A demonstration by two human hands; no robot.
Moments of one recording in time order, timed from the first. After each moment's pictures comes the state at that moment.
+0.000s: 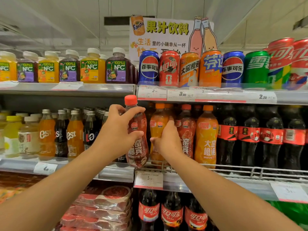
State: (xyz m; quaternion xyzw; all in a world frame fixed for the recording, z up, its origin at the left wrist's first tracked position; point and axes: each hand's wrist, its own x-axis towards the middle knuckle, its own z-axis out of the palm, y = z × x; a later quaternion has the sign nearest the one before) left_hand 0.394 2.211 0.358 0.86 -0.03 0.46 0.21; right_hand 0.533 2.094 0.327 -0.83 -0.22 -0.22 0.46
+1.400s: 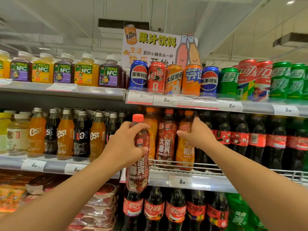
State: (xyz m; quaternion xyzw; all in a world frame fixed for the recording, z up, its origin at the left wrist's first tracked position) left_hand 0.382 2.155 0.341 0.89 -0.05 0.38 0.24; right_hand 0.553 1.945 0.374 -0.91 -0.17 -0.26 0.28
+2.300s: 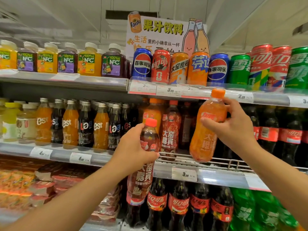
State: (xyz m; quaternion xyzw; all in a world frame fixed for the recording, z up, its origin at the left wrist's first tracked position) left_hand 0.391 2.134 0.306 0.86 -0.03 0.36 0.35; right_hand 0.501 1.880 0.369 -0.74 -0.30 -0.37 0.46
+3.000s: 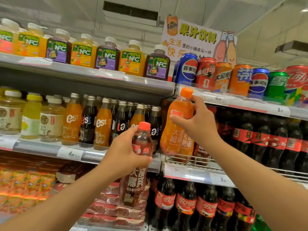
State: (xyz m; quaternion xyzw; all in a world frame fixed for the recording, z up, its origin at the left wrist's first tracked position) left_hand 0.333 2.303 0.289 0.84 -0.07 0.34 0.42; right_hand 0.438 2.104 0.377 -0.76 -0.35 -0.35 0.42
